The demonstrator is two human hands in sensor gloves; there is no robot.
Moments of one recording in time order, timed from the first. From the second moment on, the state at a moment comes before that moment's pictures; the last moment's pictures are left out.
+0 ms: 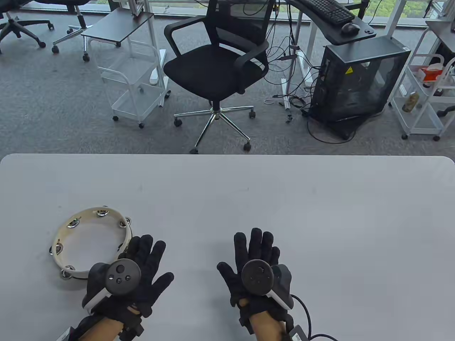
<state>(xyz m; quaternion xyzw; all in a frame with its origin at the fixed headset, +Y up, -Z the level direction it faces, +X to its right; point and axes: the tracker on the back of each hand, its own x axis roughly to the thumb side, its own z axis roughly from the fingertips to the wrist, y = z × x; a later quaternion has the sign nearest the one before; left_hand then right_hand) -0.249 -0.695 -0.286 -0.05 -0.19 0.22 0.96 0.053 -0.706 -0.294 0.13 -0.05 0.95 0.27</state>
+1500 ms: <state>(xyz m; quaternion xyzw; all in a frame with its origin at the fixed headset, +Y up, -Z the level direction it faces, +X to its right) -0.365 -0.718 -0.342 -0.03 0.04 0.25 0.97 0.044 -0.713 -0.305 0.15 0.02 0.93 0.32</state>
